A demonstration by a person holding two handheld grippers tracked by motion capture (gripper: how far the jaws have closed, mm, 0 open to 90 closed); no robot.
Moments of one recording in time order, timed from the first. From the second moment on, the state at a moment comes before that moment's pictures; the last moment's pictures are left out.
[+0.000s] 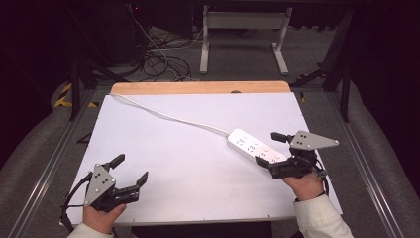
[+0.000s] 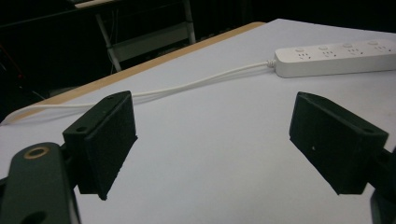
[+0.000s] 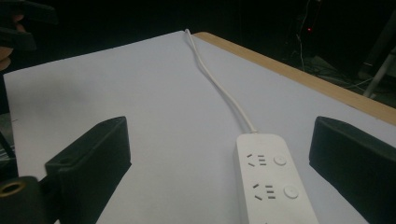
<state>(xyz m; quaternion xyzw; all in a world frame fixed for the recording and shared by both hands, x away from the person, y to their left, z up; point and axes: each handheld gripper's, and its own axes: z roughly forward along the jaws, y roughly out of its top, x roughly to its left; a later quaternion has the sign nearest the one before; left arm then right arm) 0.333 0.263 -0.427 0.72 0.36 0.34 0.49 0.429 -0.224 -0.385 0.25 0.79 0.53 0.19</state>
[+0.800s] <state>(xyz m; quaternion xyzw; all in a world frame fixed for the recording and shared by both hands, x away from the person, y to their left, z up) 0.328 0.267 -0.435 0.73 0.36 0.33 0.48 0.412 -0.250 -0.441 0.28 0.80 0.51 0.14</state>
